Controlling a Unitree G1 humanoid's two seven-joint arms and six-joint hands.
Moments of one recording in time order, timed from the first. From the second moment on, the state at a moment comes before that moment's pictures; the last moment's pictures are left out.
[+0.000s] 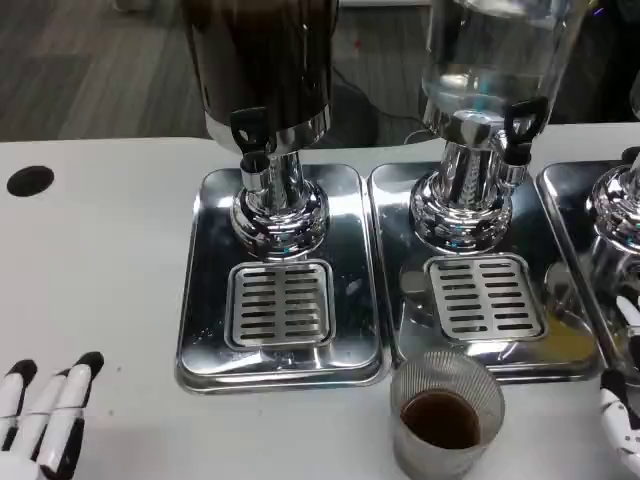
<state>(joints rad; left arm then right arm) 1.02 0.27 0.19 -0.58 1.03 -0.28 0.31 0.36 -0.45 -0.12 0.25 -0.61 -0.65 -0.30</state>
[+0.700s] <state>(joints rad) 0.85 0.34 0.25 -0.39 0.82 -0.35 0.34 0.38 -0.48 -0.09 0.27 -0.54 -0.65 -0.29</state>
